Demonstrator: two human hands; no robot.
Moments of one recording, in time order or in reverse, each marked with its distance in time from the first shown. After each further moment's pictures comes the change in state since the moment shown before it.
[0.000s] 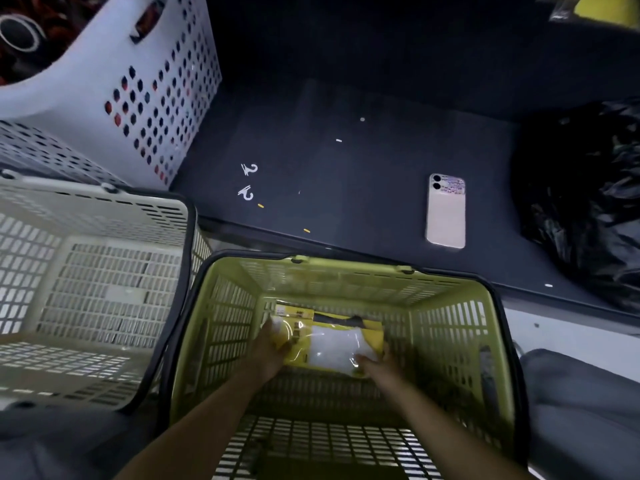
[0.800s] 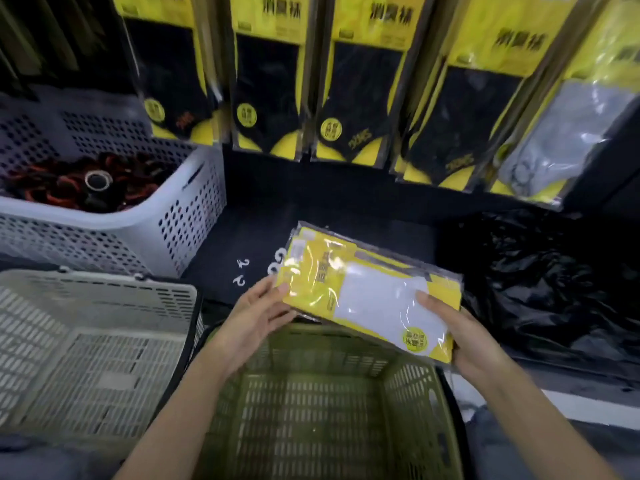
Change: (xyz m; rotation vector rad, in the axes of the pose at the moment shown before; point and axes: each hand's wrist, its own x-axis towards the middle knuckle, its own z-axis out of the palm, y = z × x) left_hand -0.105 0.231 -0.110 -0.891 -0.278 0.395; right_hand -0.215 -0.173 -0.172 0.540 -0.277 -0.591
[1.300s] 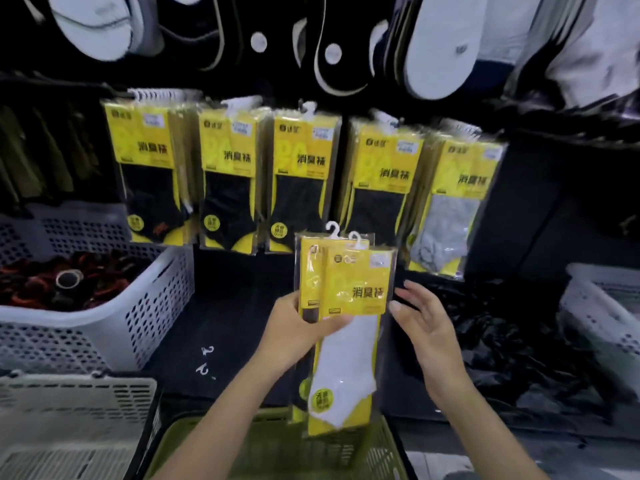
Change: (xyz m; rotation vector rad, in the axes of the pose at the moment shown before) left_hand -0.001 0.069 0.156 0.584 -0.016 0.460; right_hand -0.042 -0.082 0.016 -0.119 0.213 -0.689
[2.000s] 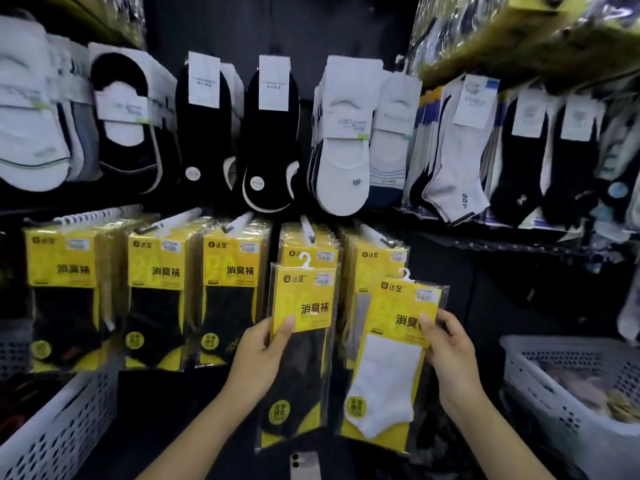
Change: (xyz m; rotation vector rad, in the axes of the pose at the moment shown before) left_hand 0.074 0.085 0.041 0.078 0.050 0.344; right_hand 0.078 -0.093 -0.086 0.087 0.257 -0.192
